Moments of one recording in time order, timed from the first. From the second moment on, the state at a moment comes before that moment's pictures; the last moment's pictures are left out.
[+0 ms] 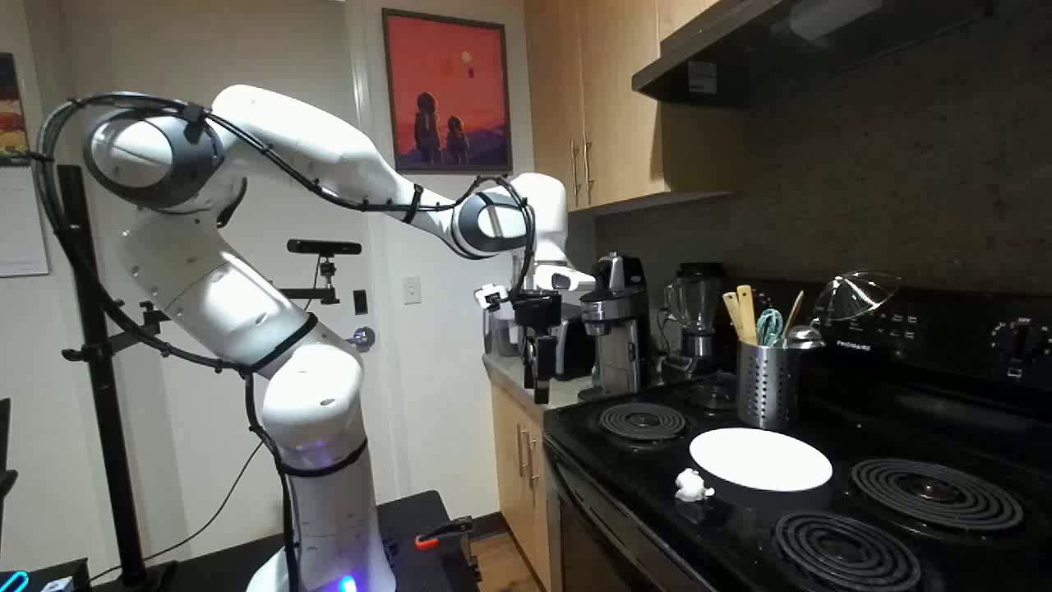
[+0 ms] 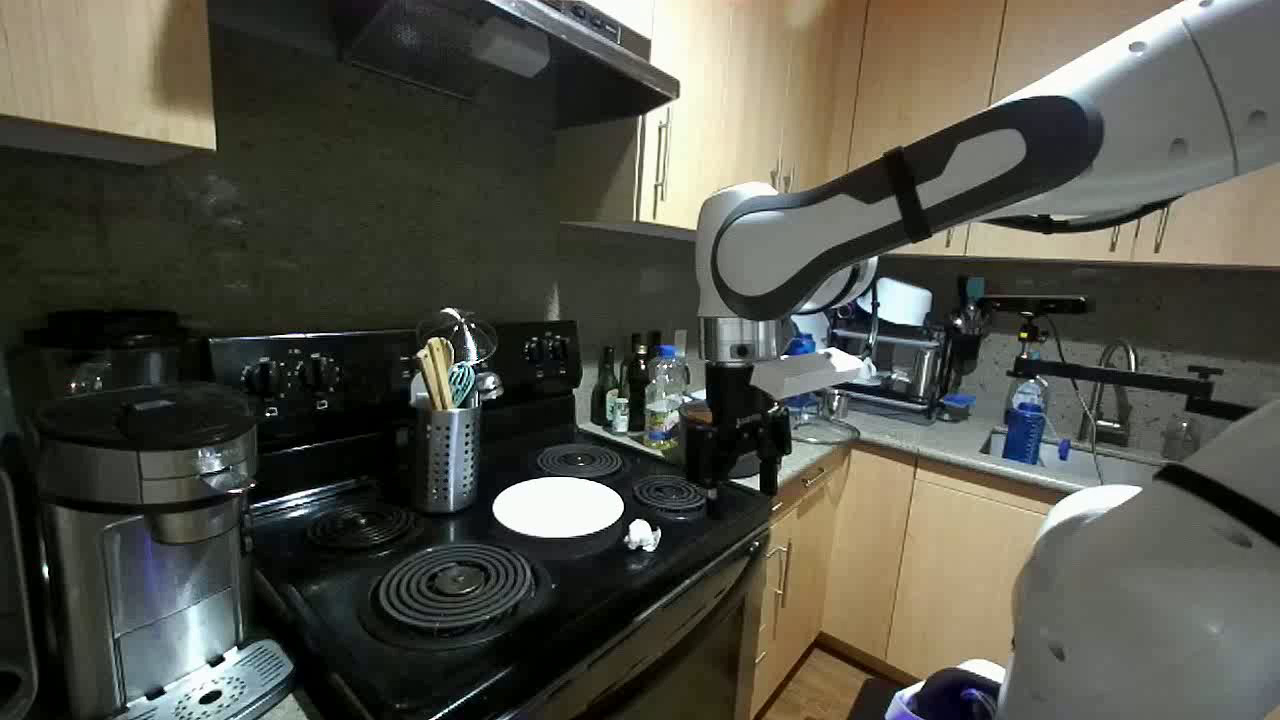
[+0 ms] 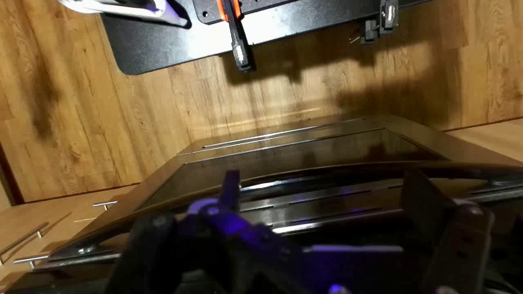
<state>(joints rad) -0.13 -0.66 -0.02 -2.67 -0.07 1.91 0.12</state>
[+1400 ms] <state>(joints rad) -0.20 -0.43 -0.06 -2.54 -0.07 2.07 0.25</state>
